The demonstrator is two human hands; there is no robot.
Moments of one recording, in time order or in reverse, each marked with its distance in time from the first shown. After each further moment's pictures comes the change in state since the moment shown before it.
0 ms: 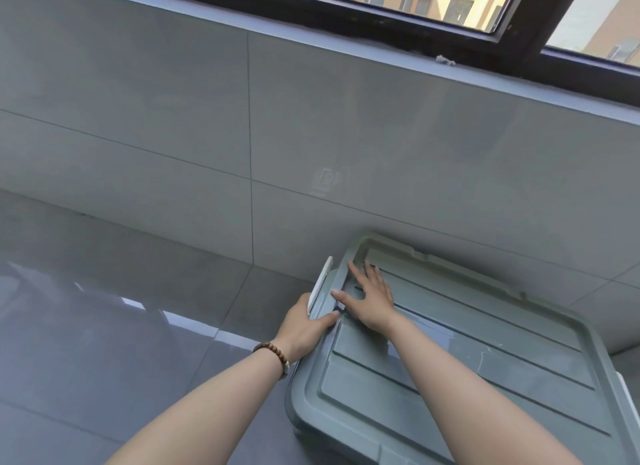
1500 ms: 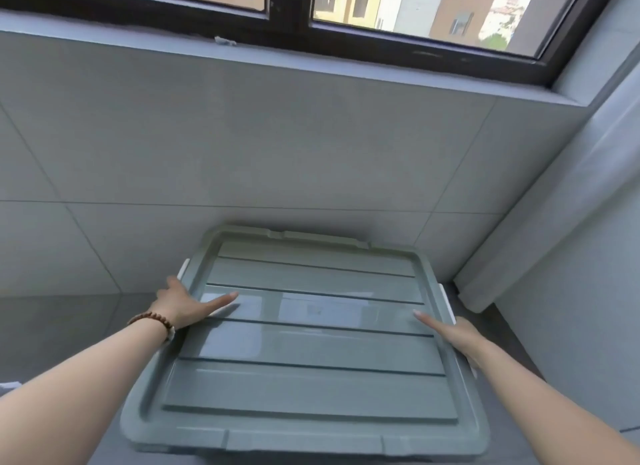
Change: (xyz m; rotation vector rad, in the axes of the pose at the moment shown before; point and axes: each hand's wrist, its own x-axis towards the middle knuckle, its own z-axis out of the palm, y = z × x) left_hand 0.035 0.063 0.048 0.707 -0.016 -0.208; right_hand -0.203 0.289 -0.149 0.665 0.270 0.733
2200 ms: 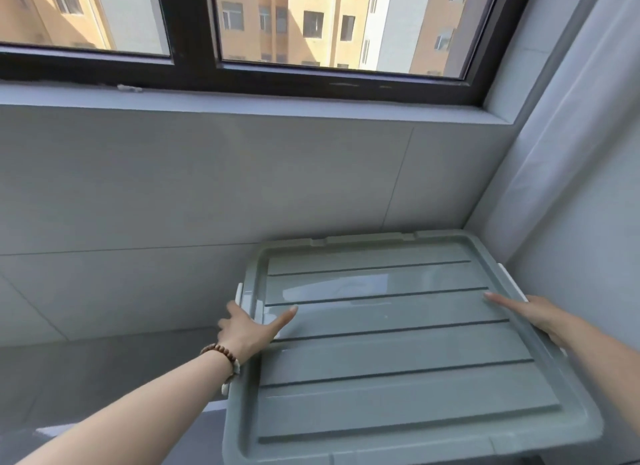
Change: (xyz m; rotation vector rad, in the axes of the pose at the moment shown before) left_hand -0.080 0.199 0.118 -0.204 -0.035 0.045; right_hand 0.045 -0.015 -0.233 0.015 0.182 -0.020
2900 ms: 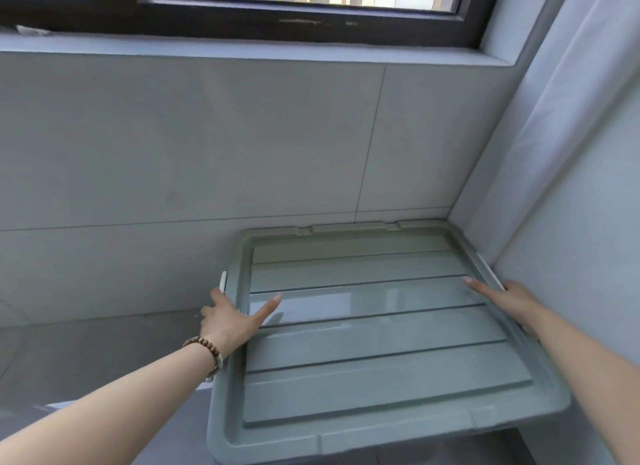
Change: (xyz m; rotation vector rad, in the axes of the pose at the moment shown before) left_hand 0.021 0.013 0.074 0.076 0.076 -0.015; right_hand 0.102 0.057 0.009 -0.052 0.006 -0.141
